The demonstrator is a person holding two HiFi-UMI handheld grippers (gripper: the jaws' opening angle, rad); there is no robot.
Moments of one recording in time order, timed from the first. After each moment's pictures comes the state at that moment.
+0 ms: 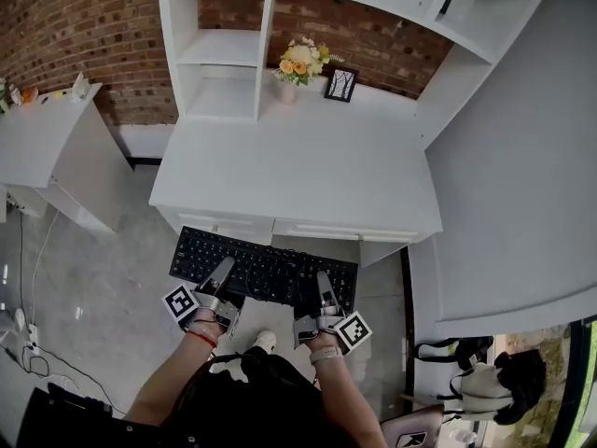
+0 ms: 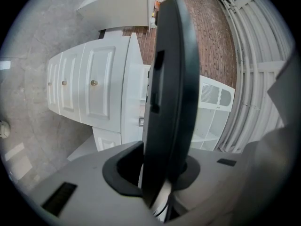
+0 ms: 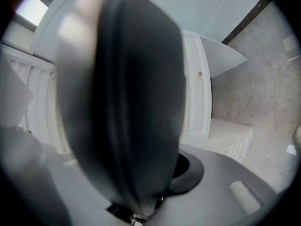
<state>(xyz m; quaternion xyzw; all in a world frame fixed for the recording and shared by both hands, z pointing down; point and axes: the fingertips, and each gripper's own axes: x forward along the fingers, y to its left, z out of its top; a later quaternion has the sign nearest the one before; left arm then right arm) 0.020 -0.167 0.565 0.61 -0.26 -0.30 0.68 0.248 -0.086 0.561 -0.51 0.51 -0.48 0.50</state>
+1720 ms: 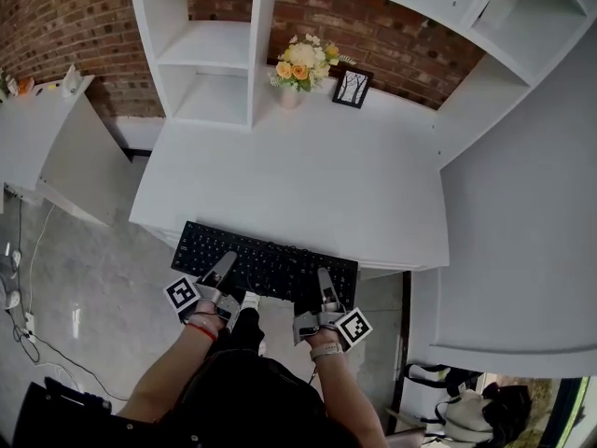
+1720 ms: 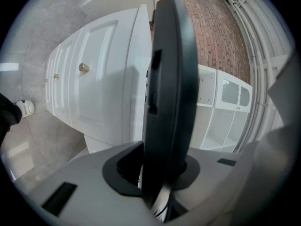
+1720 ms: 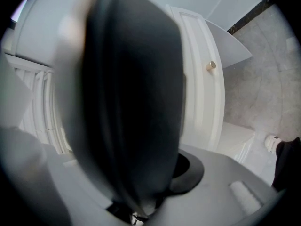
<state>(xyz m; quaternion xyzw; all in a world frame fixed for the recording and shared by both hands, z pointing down) 0.083 -0.259 0.604 0.58 -0.31 -0.28 0.70 0.312 -0.188 0.597 -0.51 0.49 -0.53 0.47</state>
